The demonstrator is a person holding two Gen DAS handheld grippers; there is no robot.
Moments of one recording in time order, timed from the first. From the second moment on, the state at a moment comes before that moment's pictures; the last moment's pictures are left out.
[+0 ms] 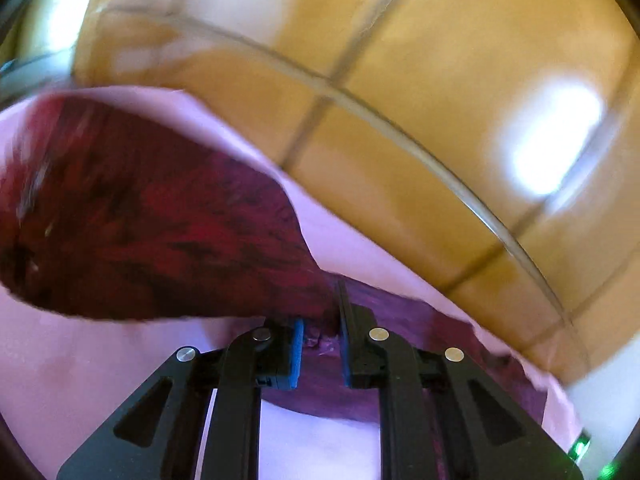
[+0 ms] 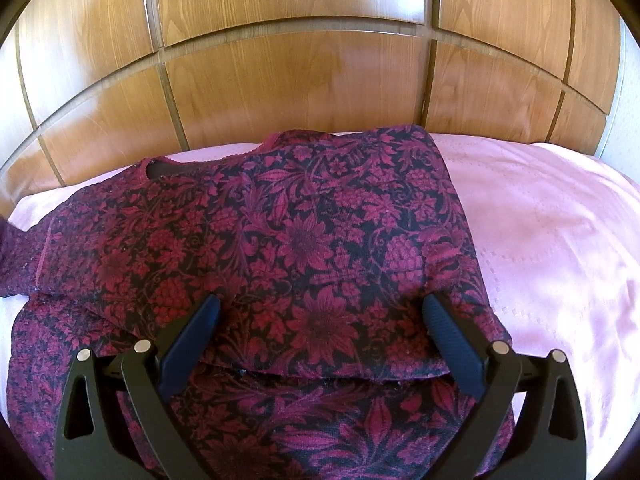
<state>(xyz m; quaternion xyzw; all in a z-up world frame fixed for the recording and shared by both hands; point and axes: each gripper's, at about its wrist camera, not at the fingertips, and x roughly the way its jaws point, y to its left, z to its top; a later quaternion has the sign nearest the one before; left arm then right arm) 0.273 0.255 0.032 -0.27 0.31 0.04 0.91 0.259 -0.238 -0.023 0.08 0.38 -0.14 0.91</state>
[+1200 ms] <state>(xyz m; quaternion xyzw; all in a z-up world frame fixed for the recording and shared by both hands) 0.220 0.131 -0.032 -0.22 0.37 0.04 0.90 0.325 -0.122 -0.004 0.21 0.41 0.10 0.88</state>
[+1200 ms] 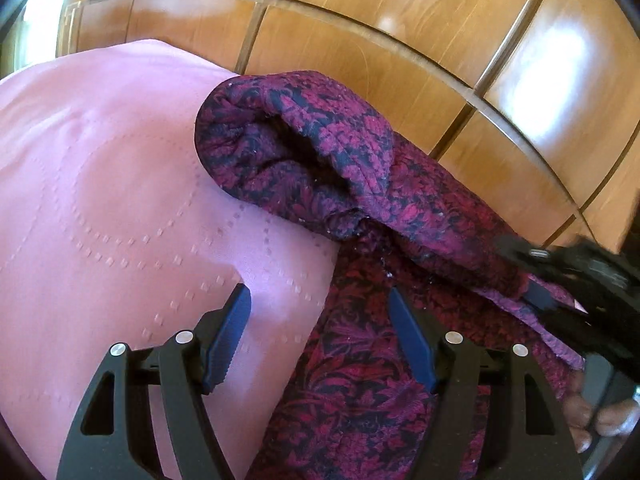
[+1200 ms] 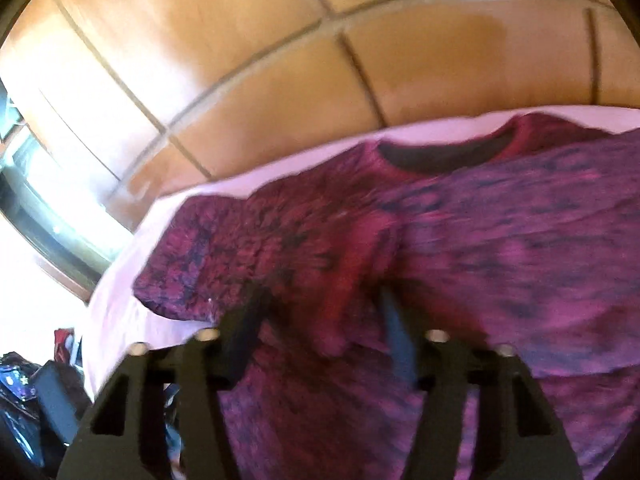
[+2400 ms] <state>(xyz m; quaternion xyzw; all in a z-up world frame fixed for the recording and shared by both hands) 0.283 0.123 -0.036 -0.15 0.42 0.13 0.89 0.227 -0.319 0.009 0.22 0.32 -0.16 0.91</state>
